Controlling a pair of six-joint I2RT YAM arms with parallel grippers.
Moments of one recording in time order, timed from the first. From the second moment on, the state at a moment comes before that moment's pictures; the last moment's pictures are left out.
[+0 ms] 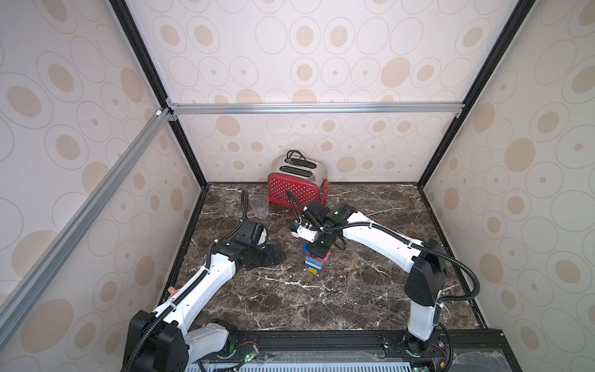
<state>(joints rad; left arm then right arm) -0.37 1.17 0.87 -0.76 0.21 -0.50 0.84 1.90 1.74 -1.14 -0.08 -0.21</state>
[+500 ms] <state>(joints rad) -0.37 1.17 0.87 -0.76 0.21 -0.50 0.84 1.87 1.69 -1.09 -0.07 -0.16</state>
